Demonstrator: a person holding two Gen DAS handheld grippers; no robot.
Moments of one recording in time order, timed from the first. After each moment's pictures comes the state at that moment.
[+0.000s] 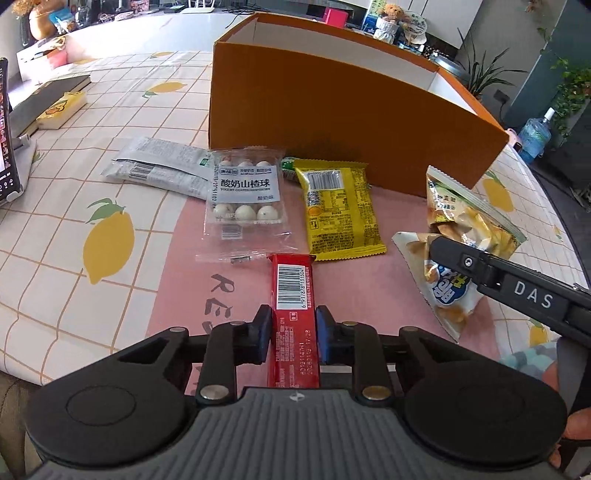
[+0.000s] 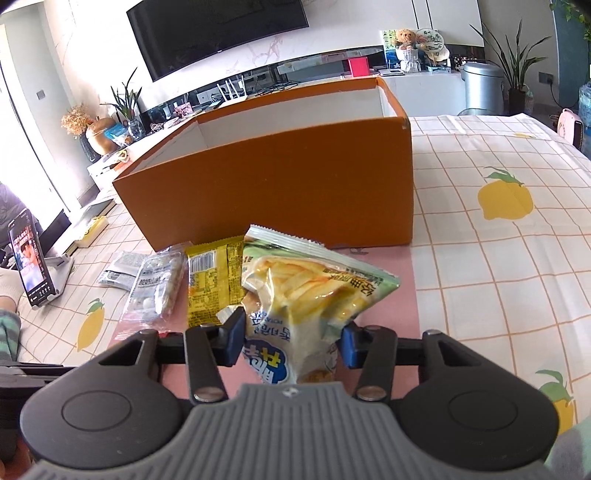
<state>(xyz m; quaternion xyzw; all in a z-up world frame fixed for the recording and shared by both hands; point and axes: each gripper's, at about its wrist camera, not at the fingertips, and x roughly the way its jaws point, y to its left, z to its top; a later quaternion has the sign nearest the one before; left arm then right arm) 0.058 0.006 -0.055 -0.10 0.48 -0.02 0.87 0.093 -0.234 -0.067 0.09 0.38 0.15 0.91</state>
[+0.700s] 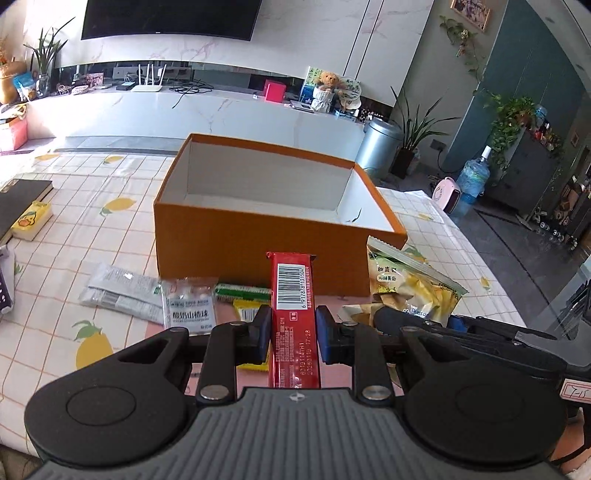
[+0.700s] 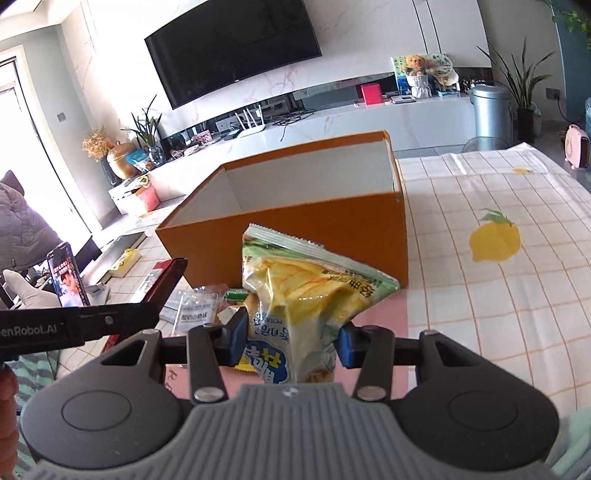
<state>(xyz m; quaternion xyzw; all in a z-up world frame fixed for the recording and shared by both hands) 0.068 -0.006 0.035 -0.09 0.36 -0.10 0.92 0.077 -0.253 -0.002 0.09 0.33 0.19 0.92</state>
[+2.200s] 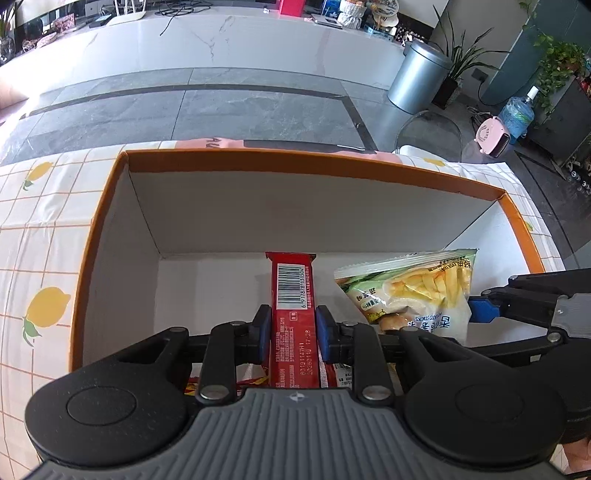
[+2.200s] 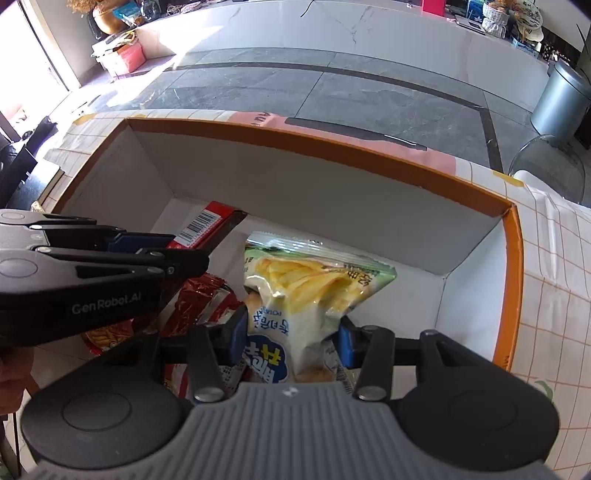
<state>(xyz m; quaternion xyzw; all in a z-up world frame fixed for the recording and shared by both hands) 0.349 0.016 -0.032 -0.06 0.51 -0.09 0.85 0.399 -0.168 -0.033 -0.08 0.53 0.21 0.82</state>
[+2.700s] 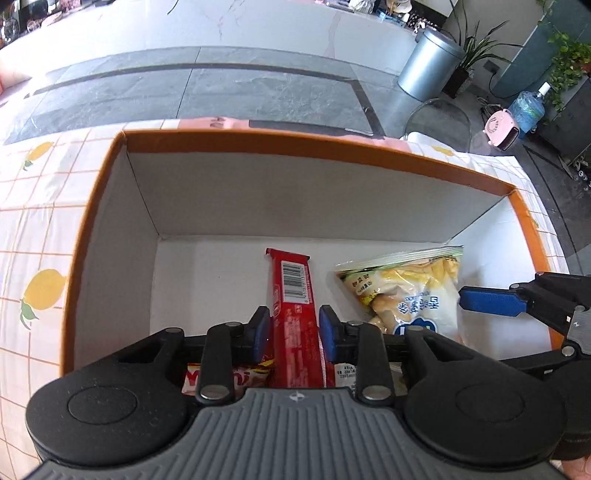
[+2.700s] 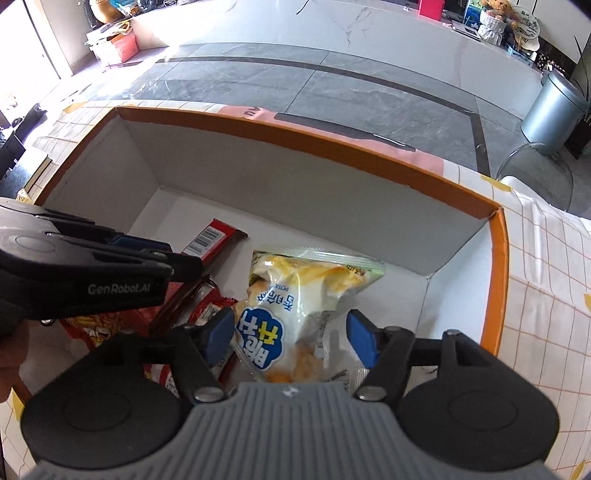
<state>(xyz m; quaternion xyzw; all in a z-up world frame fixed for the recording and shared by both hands) 0.345 0.018 -0.029 -0.07 0.54 -0.09 0.84 0.391 -0.169 -0.028 -0.10 0.53 0.19 0.82</state>
